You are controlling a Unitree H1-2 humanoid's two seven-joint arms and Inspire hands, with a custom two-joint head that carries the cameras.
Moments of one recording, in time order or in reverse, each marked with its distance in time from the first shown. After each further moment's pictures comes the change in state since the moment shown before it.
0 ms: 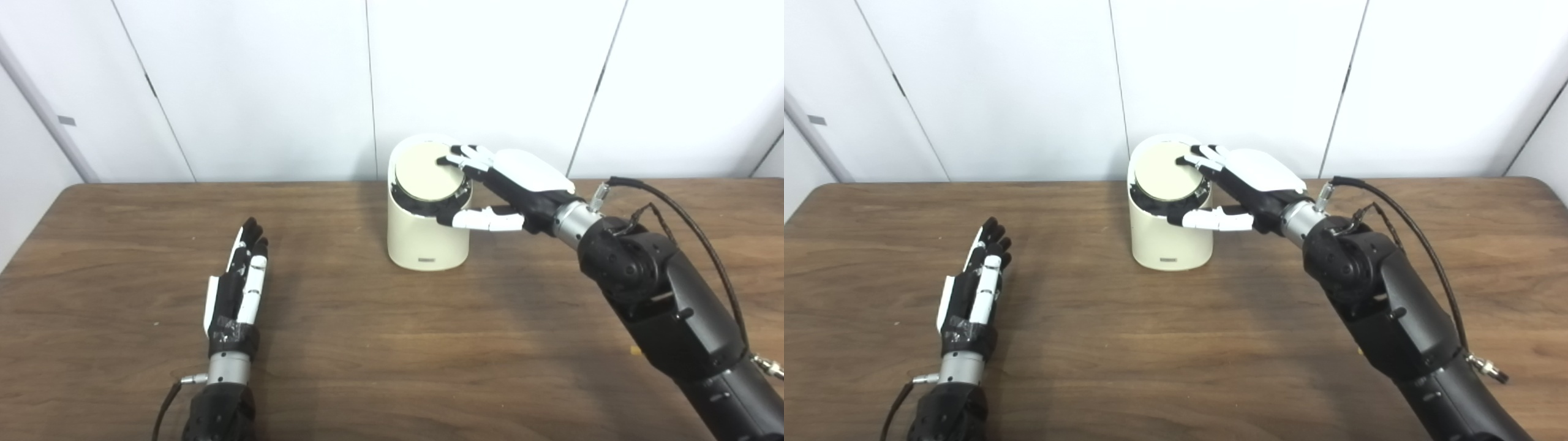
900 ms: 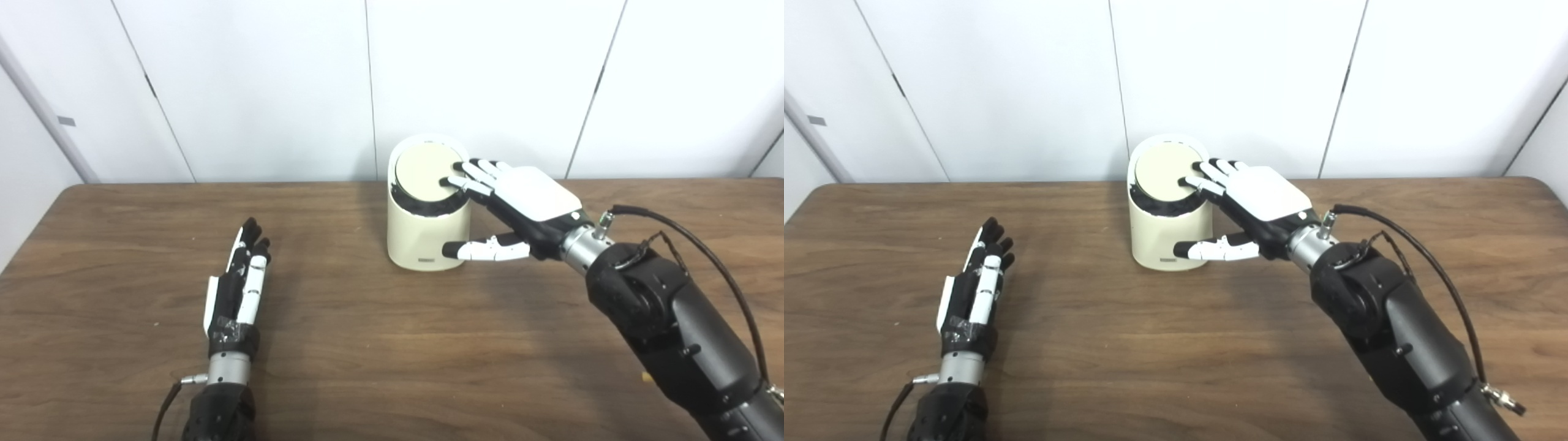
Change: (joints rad) left arm 0.001 0.000 0.003 0.000 -0.008 0.000 -0.002; right arm 0.090 -0.023 0.015 -0.069 -0.173 -0.110 -0.044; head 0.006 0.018
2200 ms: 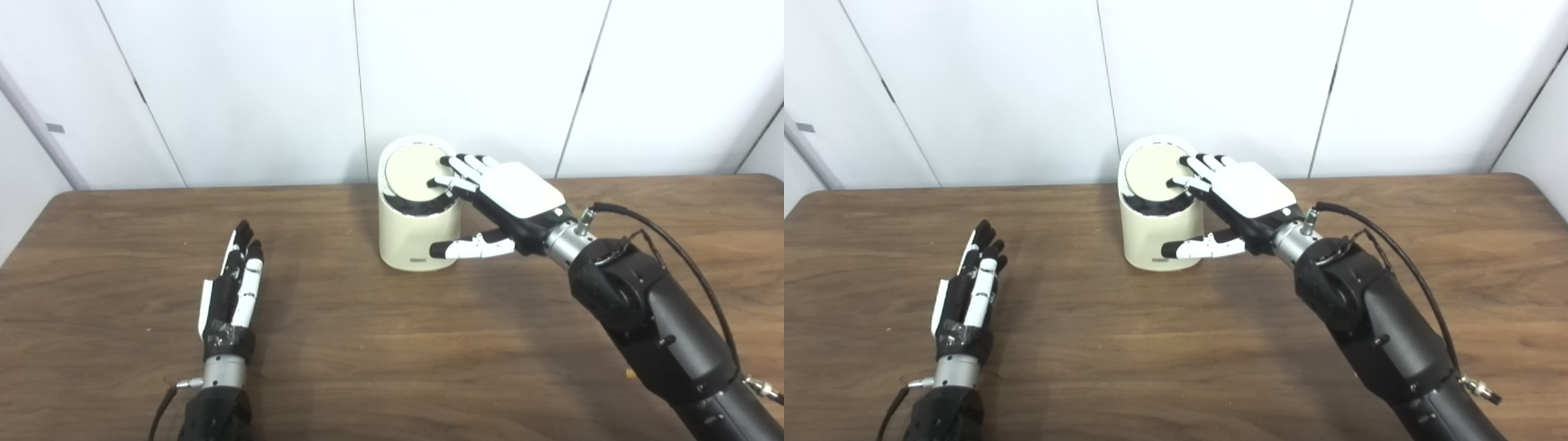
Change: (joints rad) left arm 0.008 0.000 0.015 -0.004 -0.018 -0.006 -0.007; right arm -0.032 0.044 0.016 0.079 -0.033 -0.027 -0.033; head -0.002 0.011
